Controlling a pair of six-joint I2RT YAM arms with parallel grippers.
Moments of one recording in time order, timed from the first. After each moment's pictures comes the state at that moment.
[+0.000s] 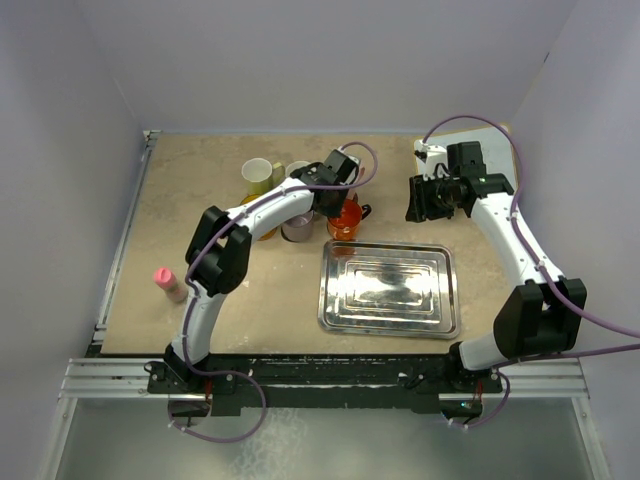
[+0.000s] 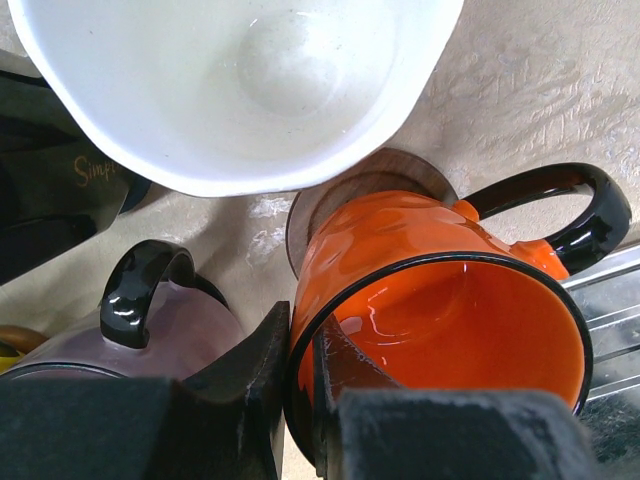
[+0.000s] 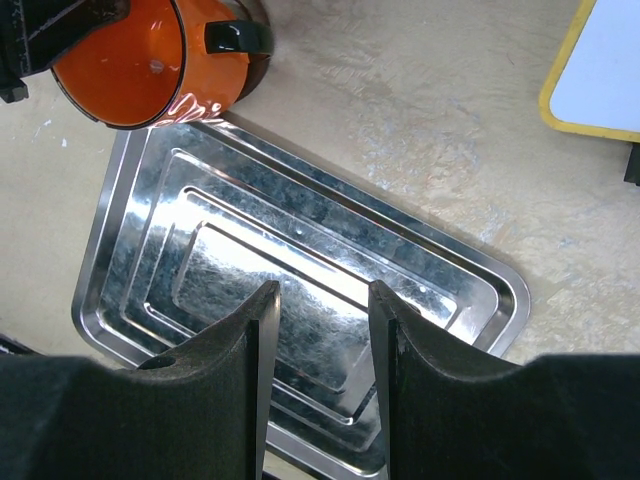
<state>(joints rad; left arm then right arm) -0.69 2.18 1.86 -0.65 -0.17 -0.23 0.11 1.47 1.32 -0.80 -0.30 -0.11</state>
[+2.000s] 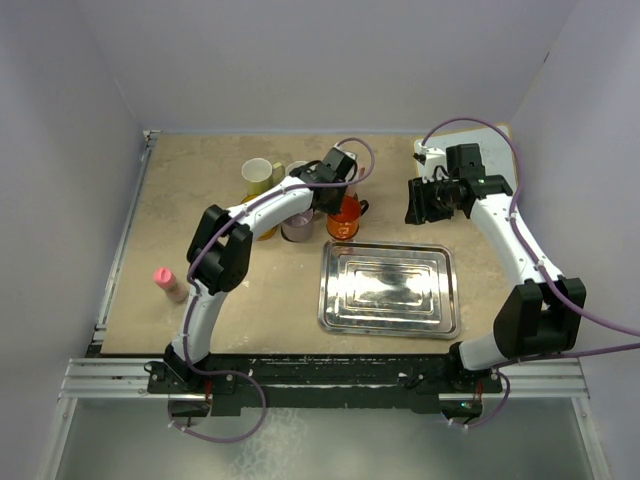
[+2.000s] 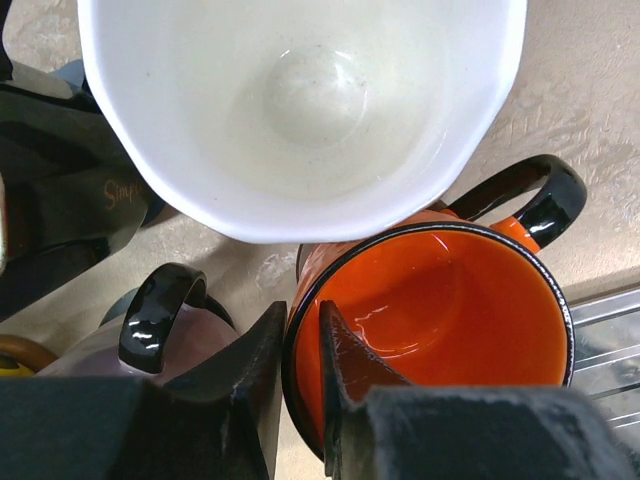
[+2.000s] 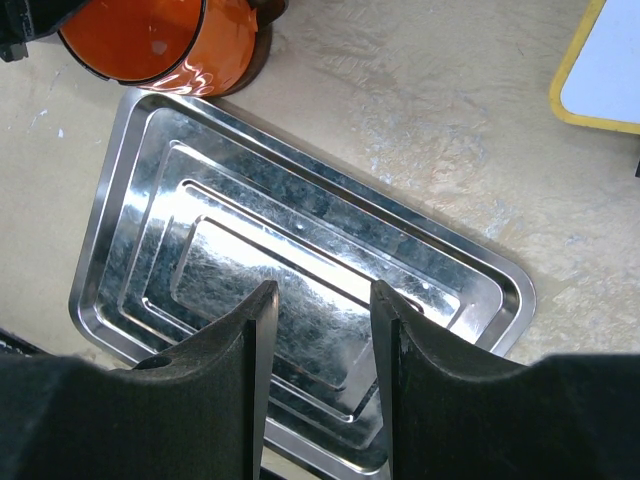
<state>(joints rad) -0.68 2.20 1.88 -0.63 -0.20 -0.28 0.11 1.47 1.30 -0.80 -0.31 -0.11</state>
